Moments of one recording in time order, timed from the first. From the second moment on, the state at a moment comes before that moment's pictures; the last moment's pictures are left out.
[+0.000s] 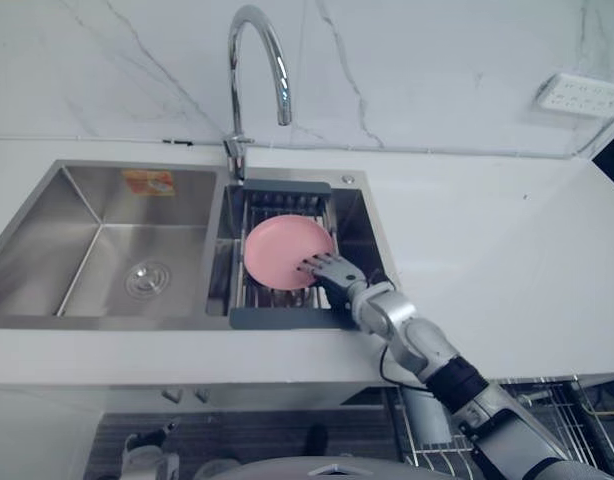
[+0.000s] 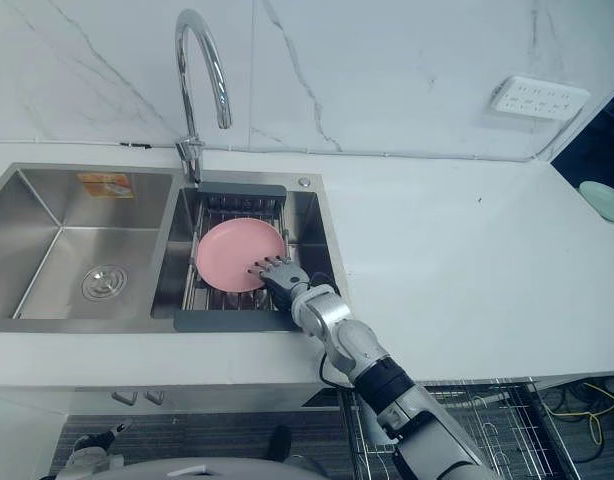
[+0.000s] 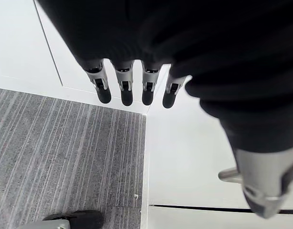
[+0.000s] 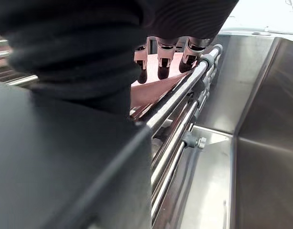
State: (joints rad) left arm 0.09 0.14 0.17 0.91 0.04 0.24 0.36; right arm -0.39 -0.40 0.56 0.20 -1.03 -0.02 0.27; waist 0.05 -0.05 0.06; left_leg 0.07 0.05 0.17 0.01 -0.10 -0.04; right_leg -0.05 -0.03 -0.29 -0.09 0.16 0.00
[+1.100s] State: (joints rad) left arm 0.13 0.14 0.20 0.92 0.08 0.10 0.36; right arm -0.51 -0.37 0.59 0.45 -1.10 -0.07 -0.29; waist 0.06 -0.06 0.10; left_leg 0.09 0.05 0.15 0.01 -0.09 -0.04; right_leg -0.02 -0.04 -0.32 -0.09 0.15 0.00
